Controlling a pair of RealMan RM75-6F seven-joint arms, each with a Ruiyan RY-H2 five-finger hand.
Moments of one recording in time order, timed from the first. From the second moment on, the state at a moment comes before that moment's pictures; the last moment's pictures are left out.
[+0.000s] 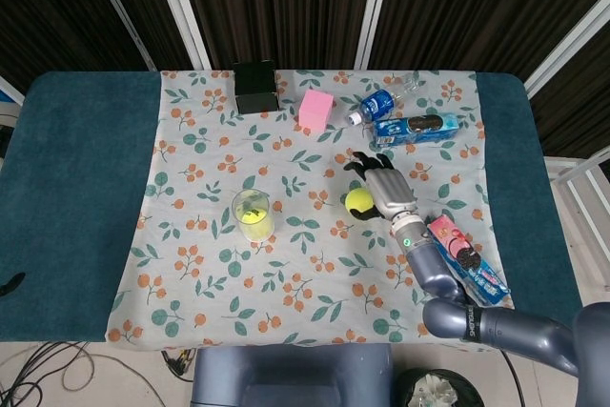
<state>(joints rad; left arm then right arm) -0.02 -1.01 -0.11 -1.72 1.34 1.52 -0.03 0.87 -1.51 0.23 -1.45 -0.83 0.92 -0.19</state>
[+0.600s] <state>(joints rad) -0.02 -1.02 -0.11 -1.71 1.34 1.52 -0.02 0.81 -1.65 0.19 -1.21 -0.95 0.86 -0.03</state>
